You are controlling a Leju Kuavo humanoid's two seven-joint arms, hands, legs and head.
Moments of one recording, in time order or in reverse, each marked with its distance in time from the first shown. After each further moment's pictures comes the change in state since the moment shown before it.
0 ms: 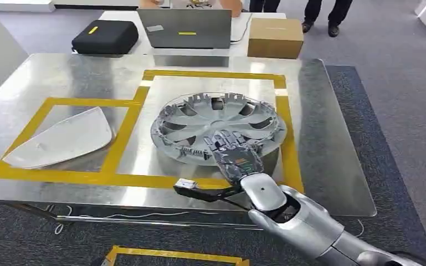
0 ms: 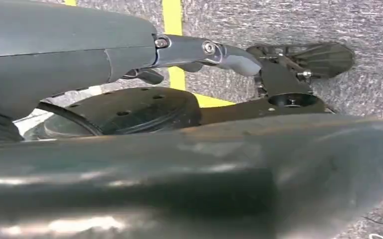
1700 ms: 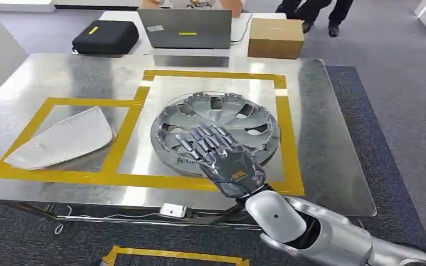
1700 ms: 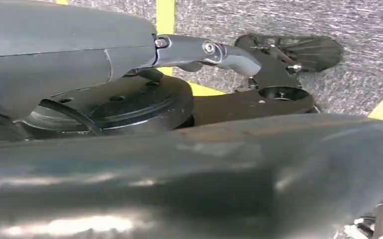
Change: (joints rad) left arm 0.009 -0.031 -0.034 0.016 0.133 0.006 -0.081; right arm -0.030 -0.176 0.223 -0.419 0.152 -0.098 0.111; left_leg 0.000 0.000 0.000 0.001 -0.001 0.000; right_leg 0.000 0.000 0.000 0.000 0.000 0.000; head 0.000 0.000
